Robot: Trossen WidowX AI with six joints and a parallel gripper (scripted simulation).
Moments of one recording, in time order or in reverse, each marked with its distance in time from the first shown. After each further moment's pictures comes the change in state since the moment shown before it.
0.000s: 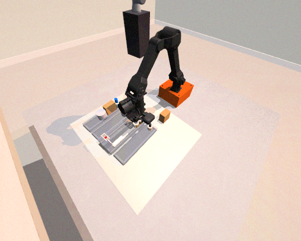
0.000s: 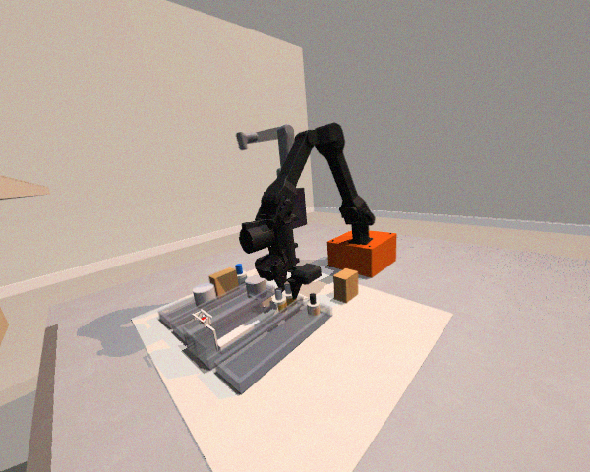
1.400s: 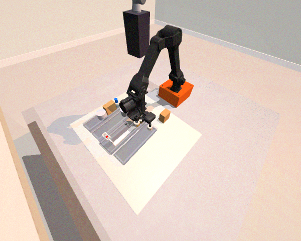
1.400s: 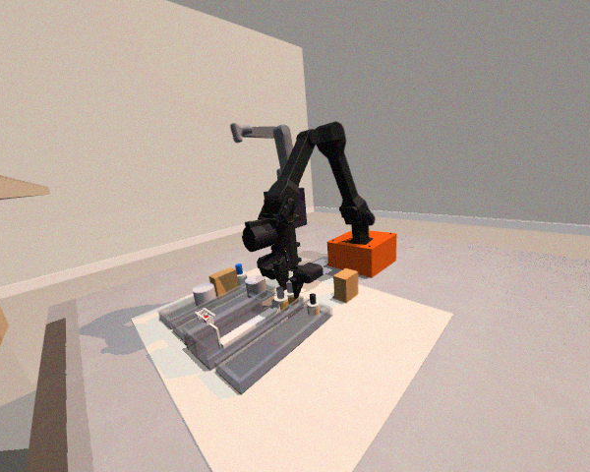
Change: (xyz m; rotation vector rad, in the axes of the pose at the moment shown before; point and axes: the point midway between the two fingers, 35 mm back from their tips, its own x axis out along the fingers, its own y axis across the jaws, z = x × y) arm 0.000 0.000 -0.007 0.002 -0.011 -0.001
